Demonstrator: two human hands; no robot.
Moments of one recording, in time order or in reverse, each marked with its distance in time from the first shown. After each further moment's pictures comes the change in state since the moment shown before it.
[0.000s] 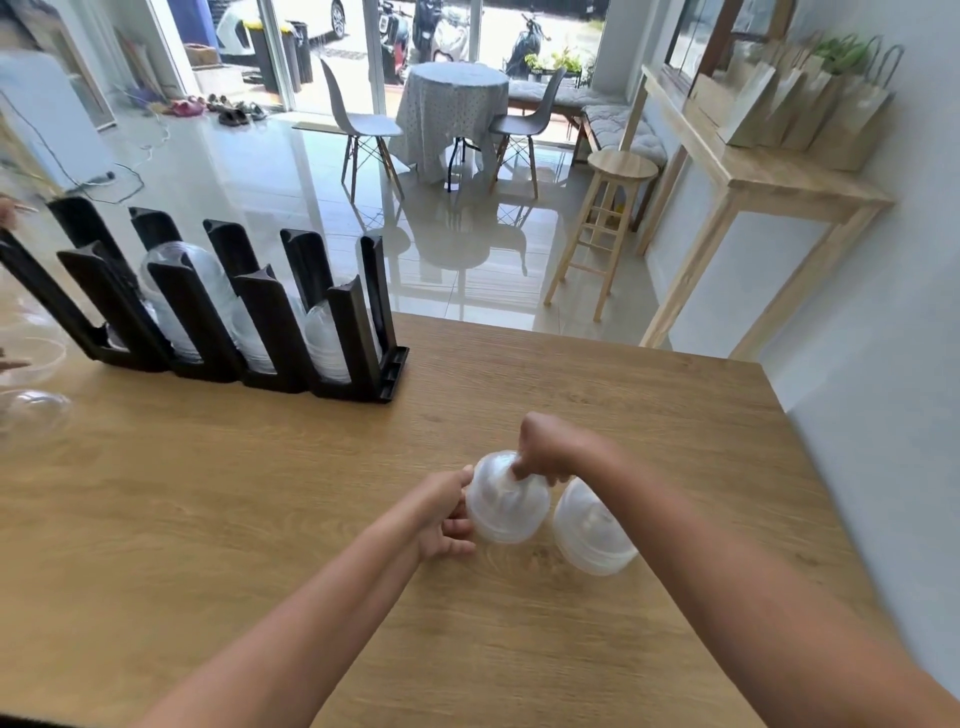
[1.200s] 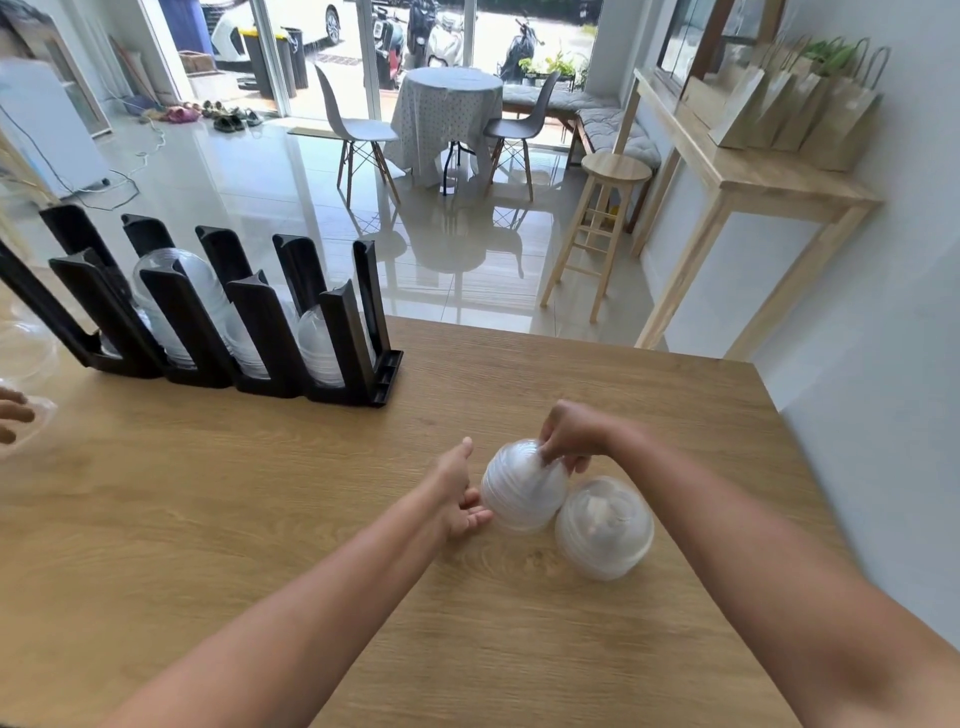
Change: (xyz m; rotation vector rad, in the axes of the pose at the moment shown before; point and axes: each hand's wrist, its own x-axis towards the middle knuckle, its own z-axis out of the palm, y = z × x) left_hand 0.018 0.020 0.023 -0.258 0.105 -0.019; right_hand 0.018 0.050 -0.019 0.235 -0.061 -0.005
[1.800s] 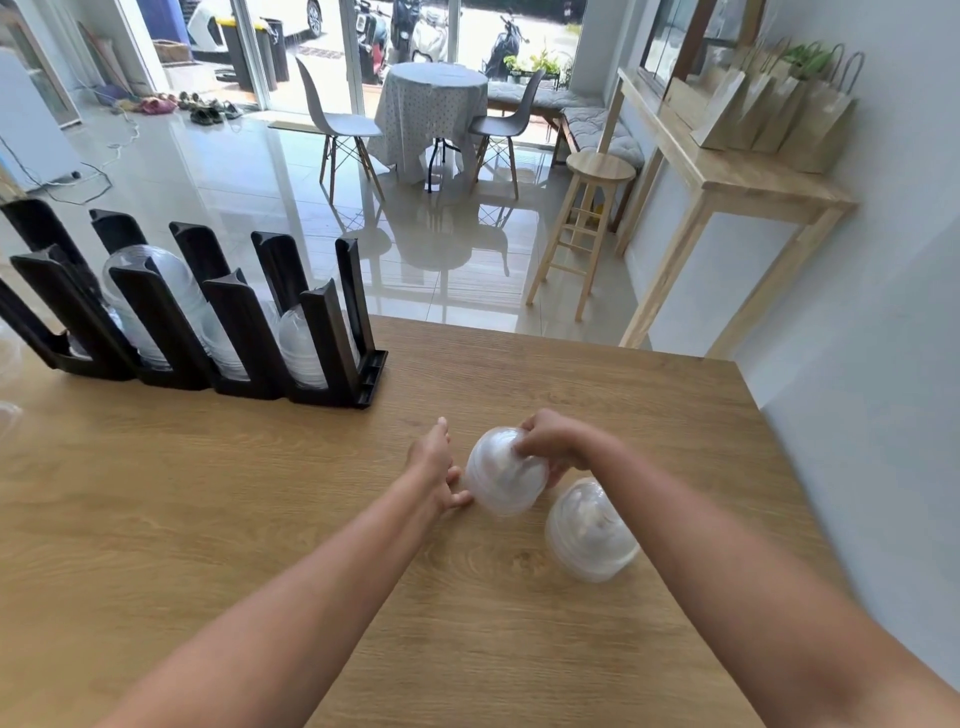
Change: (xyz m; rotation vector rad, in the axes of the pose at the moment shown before) left_hand 0.023 0.018 0.008 -0.106 0.045 0.108; right_hand 0.003 -0.005 0.016 0.315 -0.025 0.106
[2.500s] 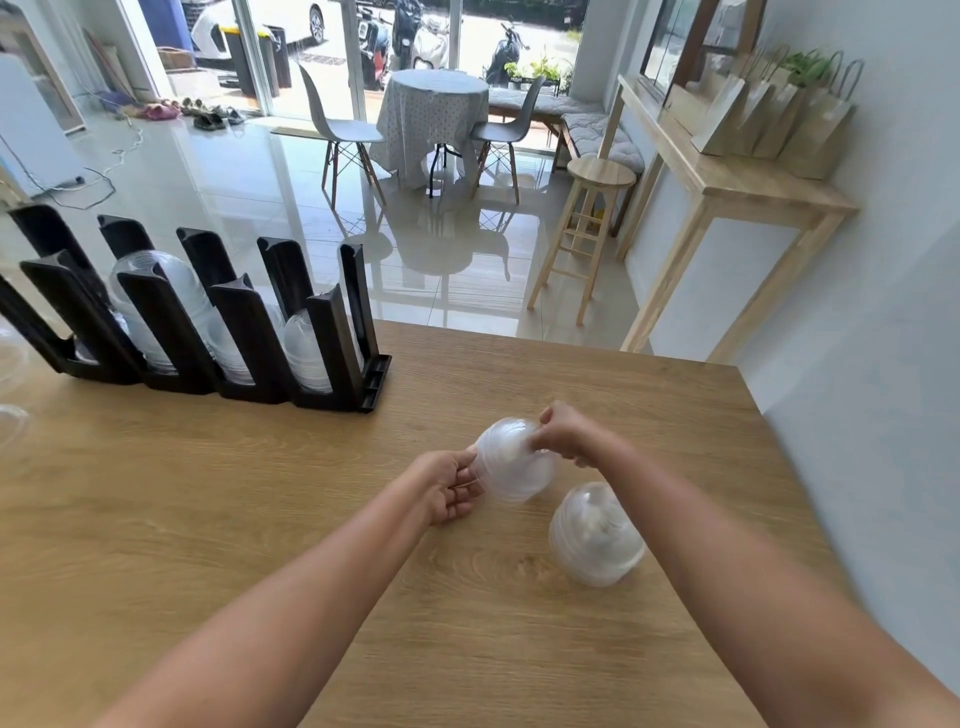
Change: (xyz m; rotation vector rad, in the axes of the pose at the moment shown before) left_hand 0.000 -0.003 -0.008 0.239 -0.190 -0.109; right_hand -0.002 0.000 -0.009 -0.067 0.183 0.062
